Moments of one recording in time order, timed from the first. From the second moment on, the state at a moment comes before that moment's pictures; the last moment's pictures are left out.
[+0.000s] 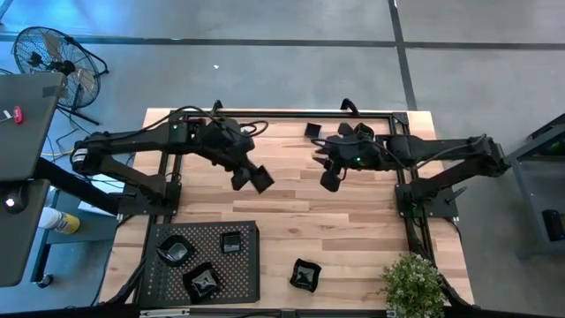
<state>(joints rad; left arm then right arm) 0.12 1.26 1.34 -0.80 0.17 -0.42 0.01 1.30 1.25 -0.61 0.34 0.18</state>
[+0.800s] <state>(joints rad) -0.11 1.31 1.52 -1.13 0.35 -0.47 0.01 1.29 0.95 -0.26 0.11 0.24</state>
